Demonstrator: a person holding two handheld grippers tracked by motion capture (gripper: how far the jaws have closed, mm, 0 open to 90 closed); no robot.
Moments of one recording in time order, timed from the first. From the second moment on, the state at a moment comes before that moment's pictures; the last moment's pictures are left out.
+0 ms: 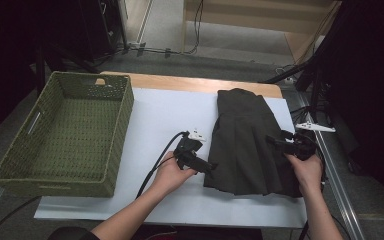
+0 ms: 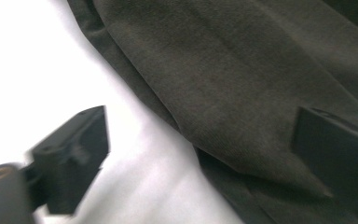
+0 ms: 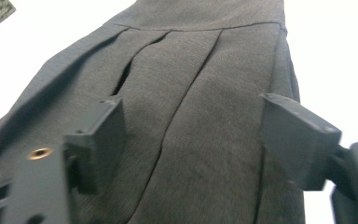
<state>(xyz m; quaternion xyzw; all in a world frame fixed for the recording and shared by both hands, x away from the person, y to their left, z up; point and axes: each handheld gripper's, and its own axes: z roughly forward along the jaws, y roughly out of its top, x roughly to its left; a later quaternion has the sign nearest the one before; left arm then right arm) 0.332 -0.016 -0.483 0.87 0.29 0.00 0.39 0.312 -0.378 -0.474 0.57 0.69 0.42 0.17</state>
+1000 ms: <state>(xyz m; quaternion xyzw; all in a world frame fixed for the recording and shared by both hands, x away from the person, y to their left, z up) 0.356 -0.062 -0.512 0.87 0.31 0.00 0.38 0.374 -0.394 -0.512 0.58 0.71 0.36 0.16</state>
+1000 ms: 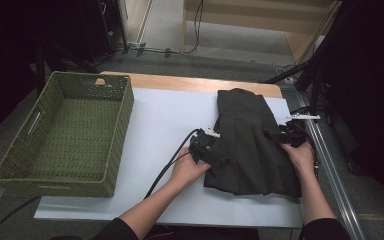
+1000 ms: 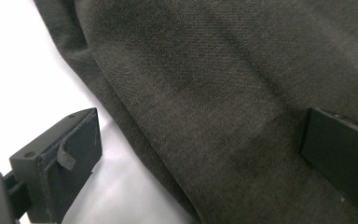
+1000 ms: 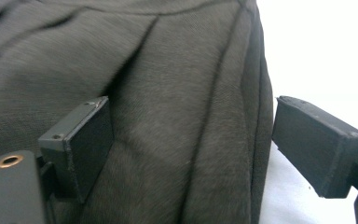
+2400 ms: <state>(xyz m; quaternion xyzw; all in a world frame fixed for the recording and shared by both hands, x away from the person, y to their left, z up) 0.334 -0.085 -0.514 0.86 0.31 0.03 0.40 0.373 -0.372 -0.519 0.58 0.72 0.35 0.12</state>
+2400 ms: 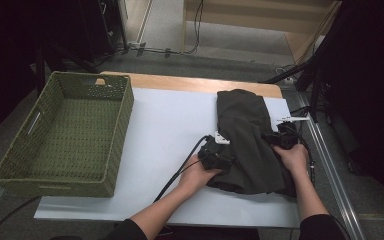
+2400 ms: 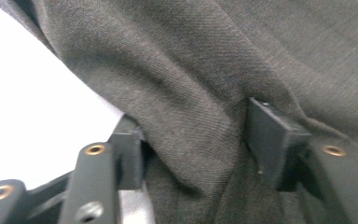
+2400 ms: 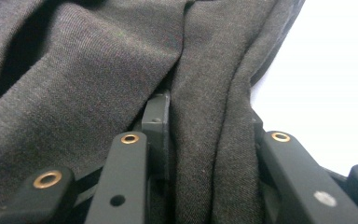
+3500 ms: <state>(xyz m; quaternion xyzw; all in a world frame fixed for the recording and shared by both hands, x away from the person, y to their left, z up) 0.357 -0.033 -0.479 0.82 0.38 -0.09 0.42 0.368 -0.346 -0.504 0.60 0.70 0.38 0.05</state>
